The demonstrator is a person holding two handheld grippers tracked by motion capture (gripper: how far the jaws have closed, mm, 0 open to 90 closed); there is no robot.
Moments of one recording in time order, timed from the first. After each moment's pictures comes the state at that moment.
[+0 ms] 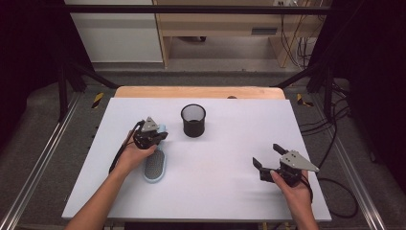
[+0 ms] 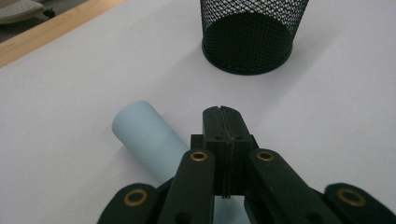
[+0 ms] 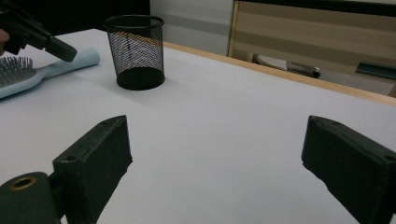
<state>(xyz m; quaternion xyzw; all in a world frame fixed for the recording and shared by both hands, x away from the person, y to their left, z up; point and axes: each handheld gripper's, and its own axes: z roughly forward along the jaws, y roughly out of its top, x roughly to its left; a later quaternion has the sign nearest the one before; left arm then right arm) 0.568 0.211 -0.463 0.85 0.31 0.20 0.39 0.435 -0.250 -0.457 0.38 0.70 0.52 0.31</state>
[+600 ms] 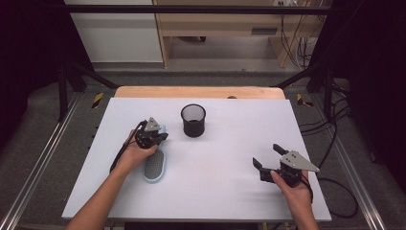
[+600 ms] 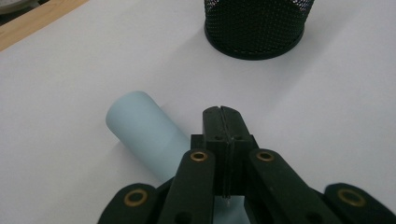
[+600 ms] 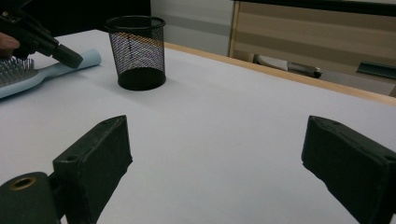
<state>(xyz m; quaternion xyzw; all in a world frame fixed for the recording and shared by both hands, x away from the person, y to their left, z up) 0.576 0.209 -0.469 0.86 0.30 0.20 0.37 0.433 -0.250 -0.456 0.38 0.70 0.52 0.31</state>
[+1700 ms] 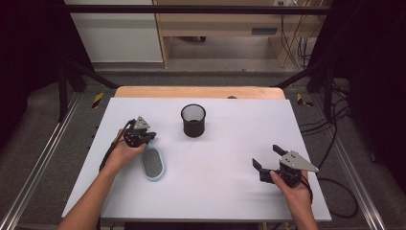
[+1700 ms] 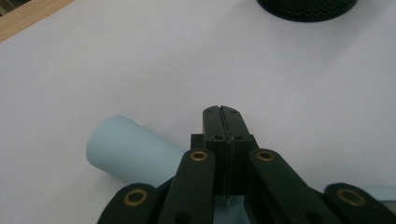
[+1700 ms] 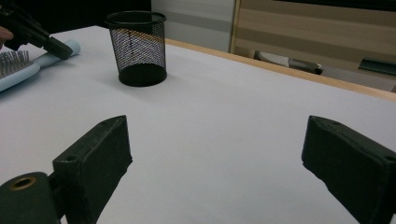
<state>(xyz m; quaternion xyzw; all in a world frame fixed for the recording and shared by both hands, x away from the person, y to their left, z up) 0.580 0.248 -0.468 0.86 0.33 0.21 0.33 0.433 -0.249 -0.458 0.38 0.70 0.52 0.31</state>
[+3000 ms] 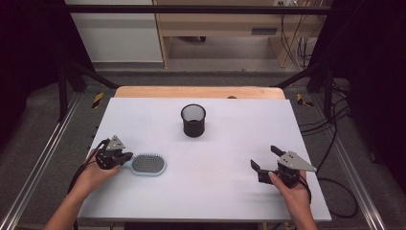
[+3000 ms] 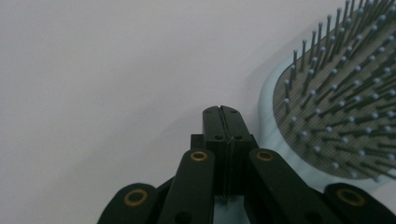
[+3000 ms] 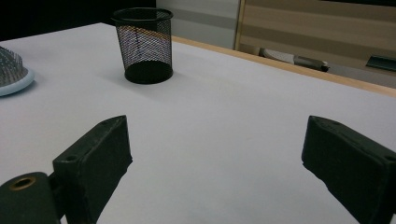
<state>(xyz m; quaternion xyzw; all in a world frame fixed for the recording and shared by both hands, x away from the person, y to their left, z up) 0.501 0.313 -0.466 0.87 0.35 0.19 0.29 0.432 -0.245 -0.458 0.38 0.71 0.52 0.30</state>
